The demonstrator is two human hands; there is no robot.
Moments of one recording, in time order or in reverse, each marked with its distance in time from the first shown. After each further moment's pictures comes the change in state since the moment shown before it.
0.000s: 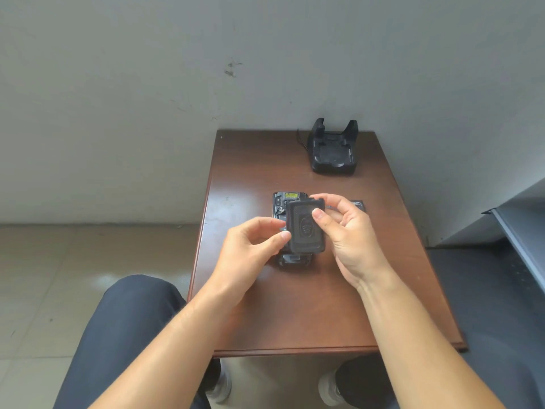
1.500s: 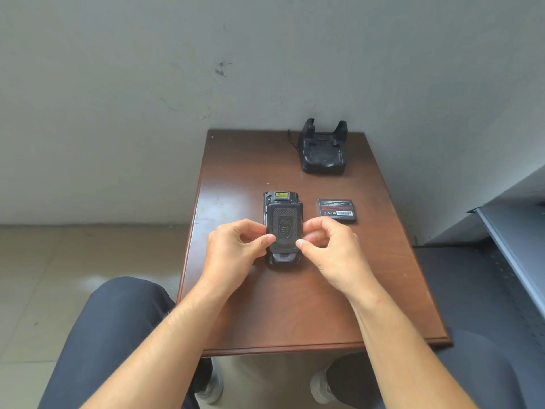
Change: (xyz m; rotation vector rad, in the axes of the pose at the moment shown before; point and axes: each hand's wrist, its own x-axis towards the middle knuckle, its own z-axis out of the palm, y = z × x) left_hand 0.007 -0.006 -0.003 0.322 0.153 0.012; right_hand -0.018 0.009 -0.013 -0.879 0.058 0.028
